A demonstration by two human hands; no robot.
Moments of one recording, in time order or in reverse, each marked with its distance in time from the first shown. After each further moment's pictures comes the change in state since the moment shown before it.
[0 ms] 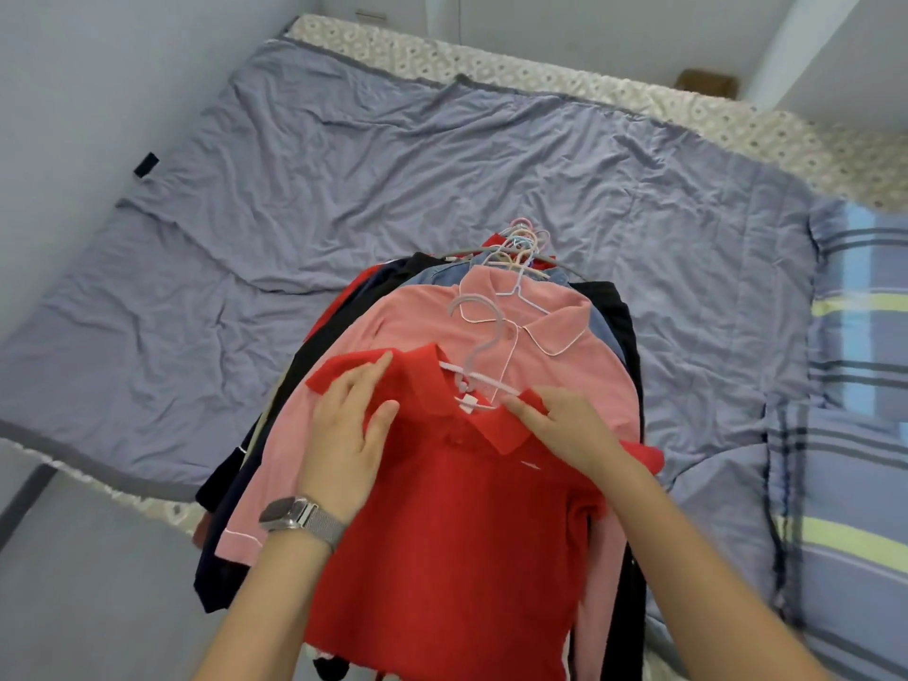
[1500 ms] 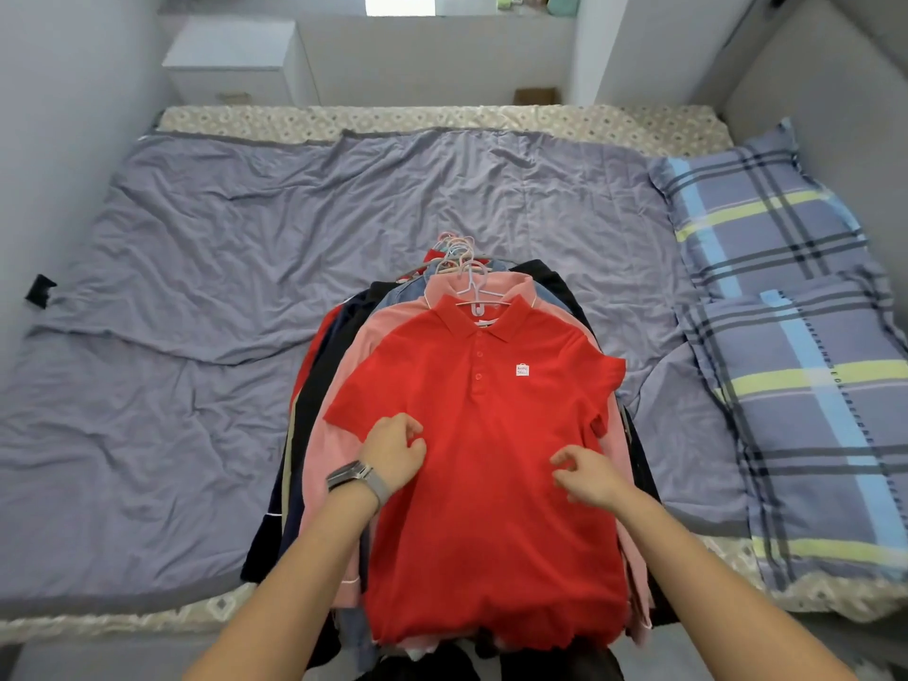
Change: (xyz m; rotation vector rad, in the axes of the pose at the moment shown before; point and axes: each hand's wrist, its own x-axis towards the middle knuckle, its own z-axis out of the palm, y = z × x) left_hand 0.009 -0.065 -0.018 0.147 -0.528 0.055; right_hand -0.124 -0.028 0.105 0.214 0.039 0.731
